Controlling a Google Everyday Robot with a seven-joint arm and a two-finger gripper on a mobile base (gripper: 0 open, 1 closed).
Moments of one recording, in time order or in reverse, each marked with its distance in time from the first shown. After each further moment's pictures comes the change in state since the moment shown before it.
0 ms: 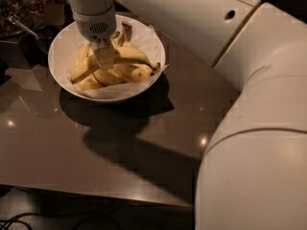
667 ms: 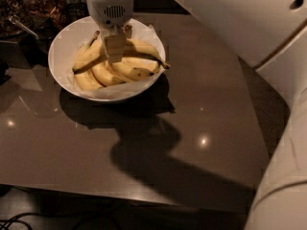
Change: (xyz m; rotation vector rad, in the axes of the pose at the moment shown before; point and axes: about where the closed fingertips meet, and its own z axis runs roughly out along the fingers) arm 0.019 0.026 -0.047 0.021 -0.083 0.025
